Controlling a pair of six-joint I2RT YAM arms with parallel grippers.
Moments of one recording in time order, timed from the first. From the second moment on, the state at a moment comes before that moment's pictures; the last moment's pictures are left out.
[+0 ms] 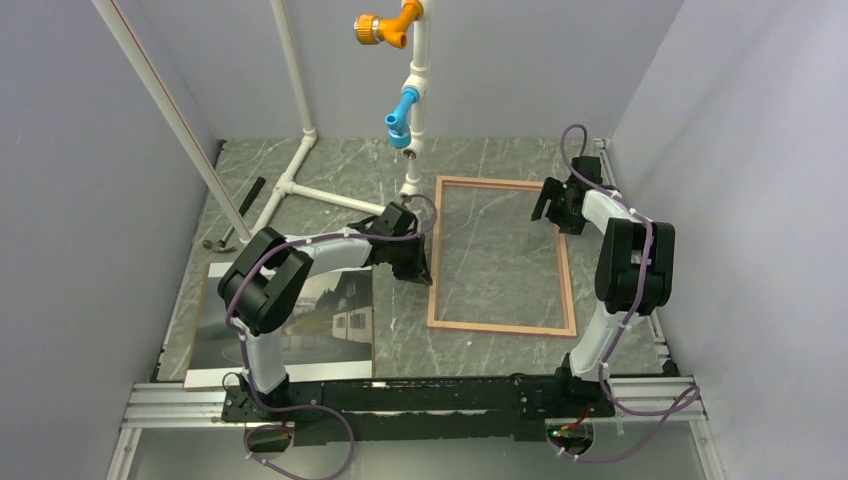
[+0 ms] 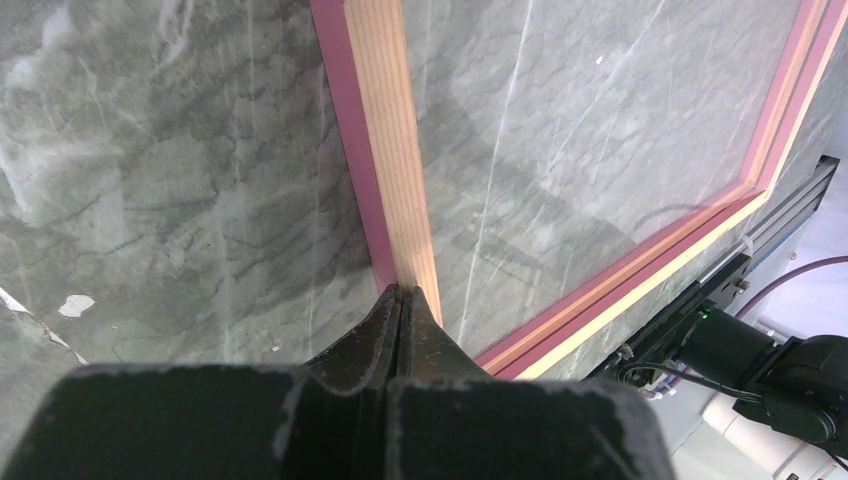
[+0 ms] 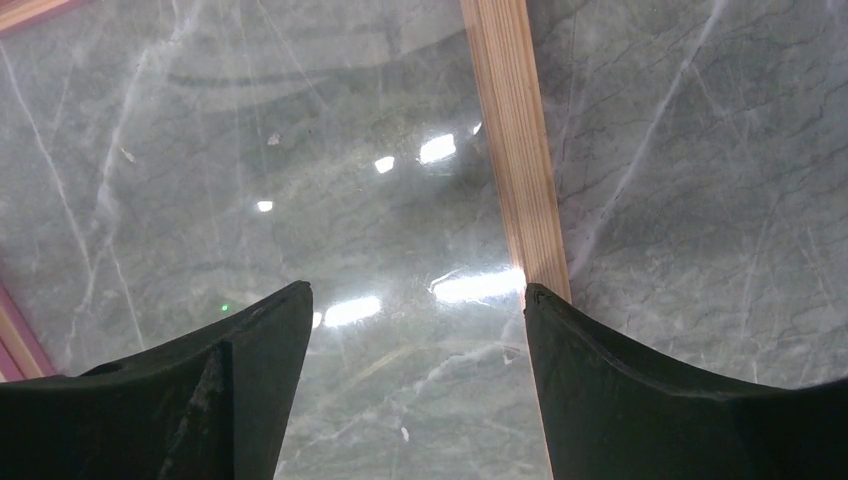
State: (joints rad) left arm -0.68 1.87 1.12 -0.20 0.35 -0.67; right arm -0.10 1.89 1.25 -0.39 -0.11 0.30
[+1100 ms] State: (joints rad) left arm -0.69 1.74 0.99 -0.19 0.27 -0.68; right arm -0.09 1.82 1.09 -0.20 -0.28 0.36
